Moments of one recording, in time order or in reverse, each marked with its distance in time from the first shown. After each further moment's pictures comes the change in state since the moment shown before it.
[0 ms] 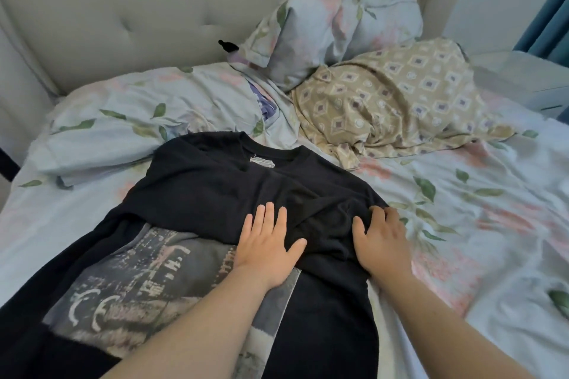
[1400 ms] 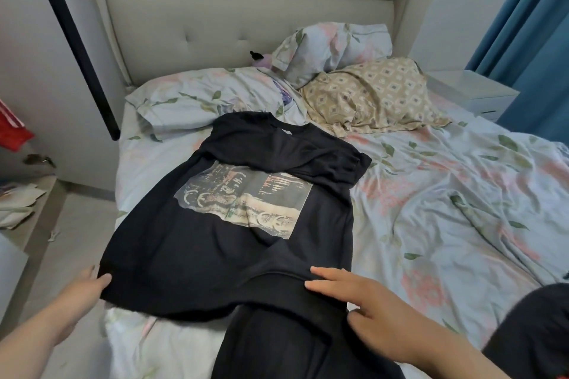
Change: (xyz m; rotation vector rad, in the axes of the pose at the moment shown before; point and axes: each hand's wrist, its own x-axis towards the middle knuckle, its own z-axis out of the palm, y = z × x) left_hand -0.377 -0.310 -0.009 -0.982 0.107 -0.814; right_hand -0.388 -0.042 -0.183 0.170 -0.744 -0.612
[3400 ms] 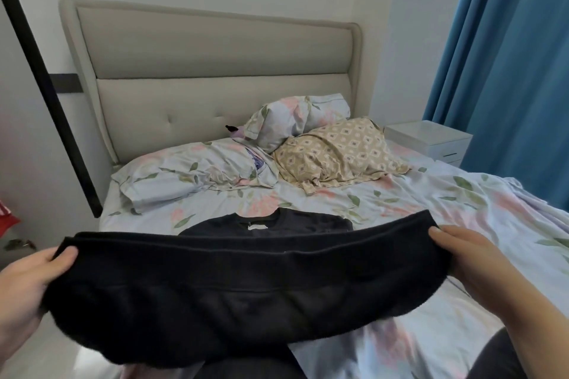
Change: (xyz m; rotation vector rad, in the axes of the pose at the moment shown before) left_hand -0.107 0.170 -0.032 -0.366 -0.014 0.578; right_hand -0.088 0.091 -0.168 0.807 0.838 0.210
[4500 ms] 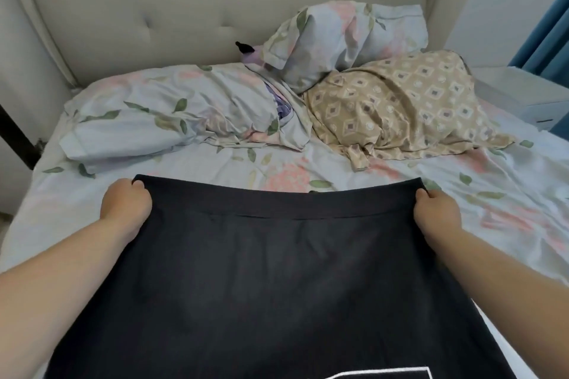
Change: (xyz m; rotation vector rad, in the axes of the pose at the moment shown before) left_hand 0.289 -0.131 0.188 0.599 0.254 -0.236; right_hand 0.357 0.158 0.153 -0.664 0.367 0.181
